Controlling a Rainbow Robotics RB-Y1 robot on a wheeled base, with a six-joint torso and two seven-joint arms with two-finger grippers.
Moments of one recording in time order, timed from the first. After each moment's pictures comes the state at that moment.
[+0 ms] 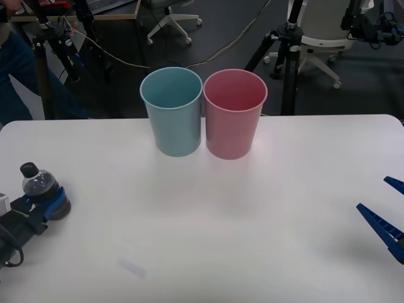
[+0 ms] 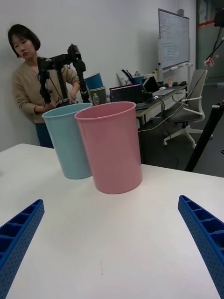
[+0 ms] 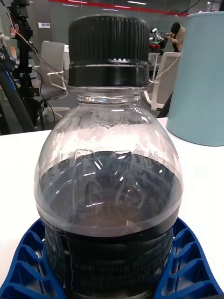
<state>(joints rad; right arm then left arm) 0.35 -0.40 -0.52 -1.66 0.96 -1.22 0.00 -0.09 0.53 0.25 -0.76 -0.68 -1.02 -0.58</state>
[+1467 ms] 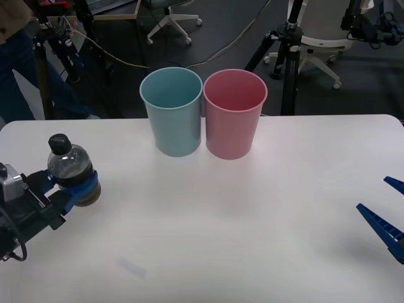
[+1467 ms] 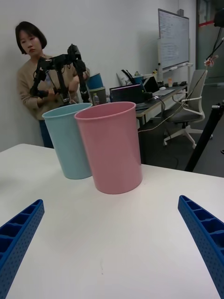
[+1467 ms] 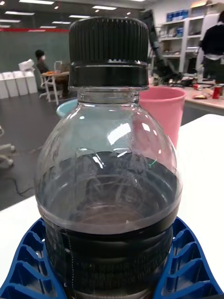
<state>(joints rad) 0.35 -0.40 -0.52 -1.66 0.96 -1.22 0.00 0.32 0.59 0.17 -1.86 -0.94 -0.75 -0.13</state>
